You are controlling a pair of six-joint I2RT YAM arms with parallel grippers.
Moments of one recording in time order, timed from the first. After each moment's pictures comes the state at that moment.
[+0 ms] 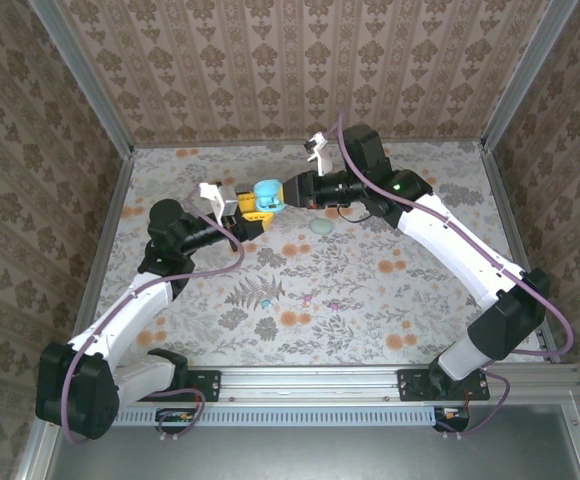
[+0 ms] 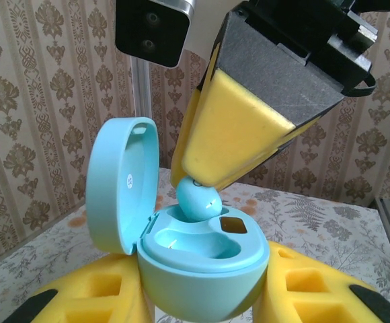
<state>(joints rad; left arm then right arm) -0.38 1.10 0.69 0.51 0.89 -0.07 0.58 1.56 1.59 -0.53 -0.61 0.59</state>
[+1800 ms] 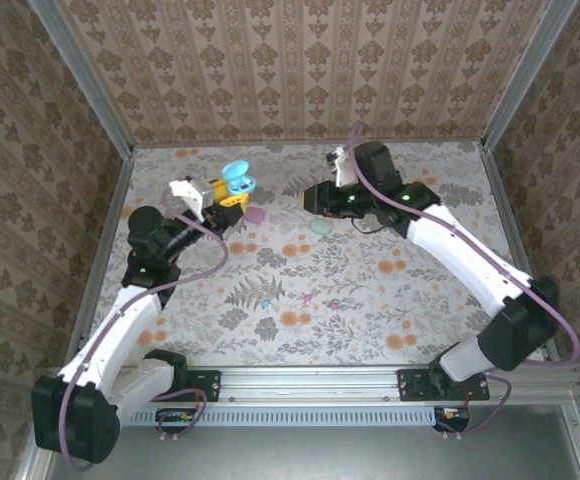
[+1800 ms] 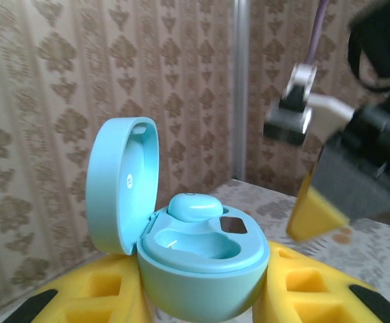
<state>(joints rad) -0.29 0.94 0.68 0.42 0.63 -0.05 0.53 1.53 1.42 -0.55 -0.43 0.58</state>
